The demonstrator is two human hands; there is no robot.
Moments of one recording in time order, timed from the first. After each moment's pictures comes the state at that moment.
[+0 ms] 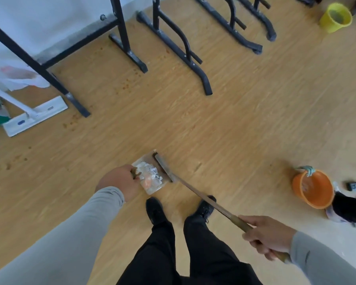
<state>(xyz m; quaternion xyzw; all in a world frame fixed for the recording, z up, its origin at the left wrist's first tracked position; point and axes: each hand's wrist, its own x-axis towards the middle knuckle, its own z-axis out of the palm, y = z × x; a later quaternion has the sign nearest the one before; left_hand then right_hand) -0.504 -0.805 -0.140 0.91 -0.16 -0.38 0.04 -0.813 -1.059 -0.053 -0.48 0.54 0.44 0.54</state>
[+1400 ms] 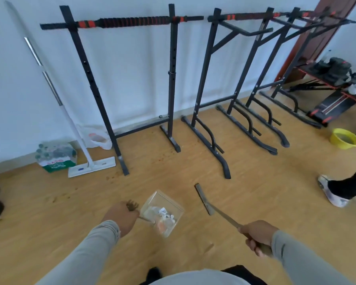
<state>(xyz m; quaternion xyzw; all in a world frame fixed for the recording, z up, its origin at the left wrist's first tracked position) -0.560 -0.737 -0.006 0.93 0.04 -0.29 0.24 -0.739 -1.107 0.011 -0.60 0.53 0.34 0.49</state>
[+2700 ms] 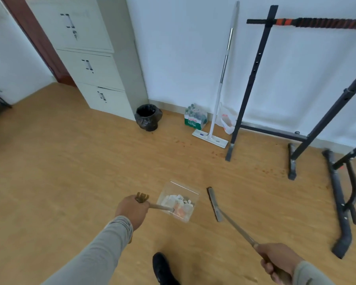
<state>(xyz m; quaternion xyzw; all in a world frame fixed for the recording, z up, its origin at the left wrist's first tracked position) -0.859 -0.687 0.070 0.76 0.52 -0.05 0.39 -0.724 -1.061 -0.001 -0.71 0.25 0.56 0.35</state>
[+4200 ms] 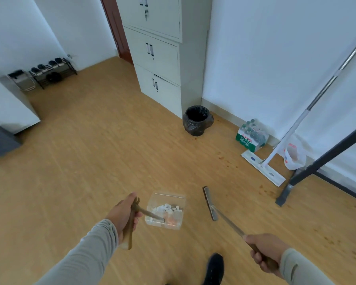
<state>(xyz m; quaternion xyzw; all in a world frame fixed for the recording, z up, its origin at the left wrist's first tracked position) -0.787 -0.421 0.032 0.39 0.63 0.10 0.67 -0.503 -0.710 -0.004 -0.73 0.14 0.62 0.23</state>
